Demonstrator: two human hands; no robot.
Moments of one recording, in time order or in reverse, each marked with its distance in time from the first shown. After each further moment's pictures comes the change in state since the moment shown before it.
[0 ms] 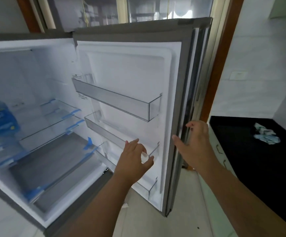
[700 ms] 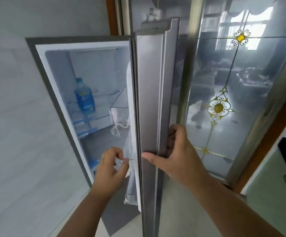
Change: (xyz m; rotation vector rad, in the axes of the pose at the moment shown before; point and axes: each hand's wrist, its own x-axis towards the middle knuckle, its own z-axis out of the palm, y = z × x) left_hand -0.154 -0.081 -0.155 -0.136 0.489 -0.286; right_hand -0.086 -0.164 0.077 0.395 -0.400 -0.467
